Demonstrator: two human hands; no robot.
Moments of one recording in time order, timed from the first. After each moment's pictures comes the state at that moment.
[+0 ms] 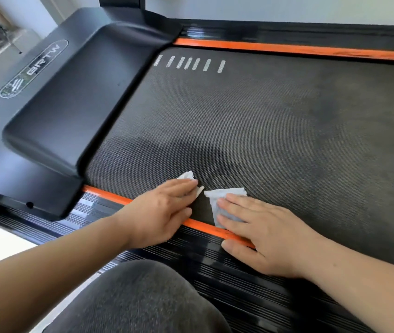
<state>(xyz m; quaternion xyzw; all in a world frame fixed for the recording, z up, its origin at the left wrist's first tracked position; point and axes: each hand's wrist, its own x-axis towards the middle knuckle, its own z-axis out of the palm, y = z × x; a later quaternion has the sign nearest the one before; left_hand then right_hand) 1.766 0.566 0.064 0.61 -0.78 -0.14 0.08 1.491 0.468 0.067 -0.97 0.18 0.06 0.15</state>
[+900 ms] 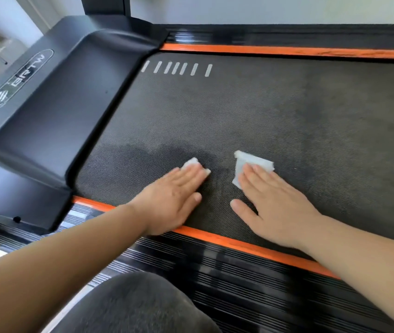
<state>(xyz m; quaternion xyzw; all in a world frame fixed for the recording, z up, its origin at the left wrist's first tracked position) 1.746 0.520 0.065 0.62 -0.77 -0.14 0.00 1.491 0.426 0.064 -0.93 0.34 0.08 0.15</state>
